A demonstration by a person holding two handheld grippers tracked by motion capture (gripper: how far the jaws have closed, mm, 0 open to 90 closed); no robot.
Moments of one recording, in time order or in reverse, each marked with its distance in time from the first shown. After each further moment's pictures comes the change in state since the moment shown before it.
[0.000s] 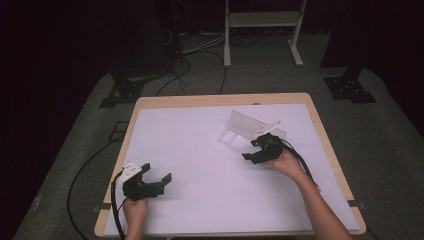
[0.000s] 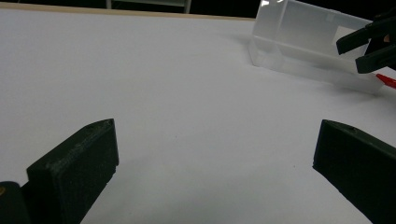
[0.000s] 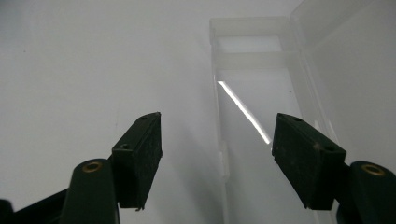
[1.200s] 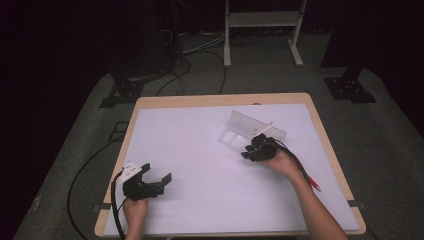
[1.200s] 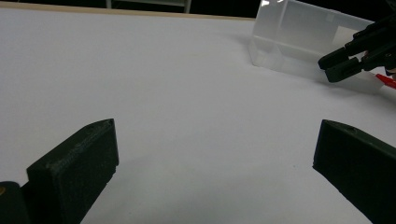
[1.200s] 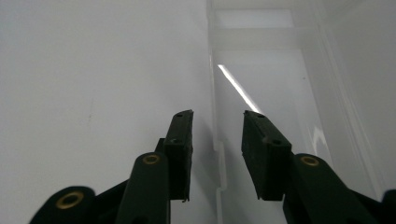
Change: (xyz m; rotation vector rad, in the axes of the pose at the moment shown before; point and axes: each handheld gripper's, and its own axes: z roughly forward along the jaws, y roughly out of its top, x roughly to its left) left arm 0.000 0.000 0.000 0.001 0.000 -0.002; right arm -0.004 -0.002 0.026 0.076 0.002 -0.001
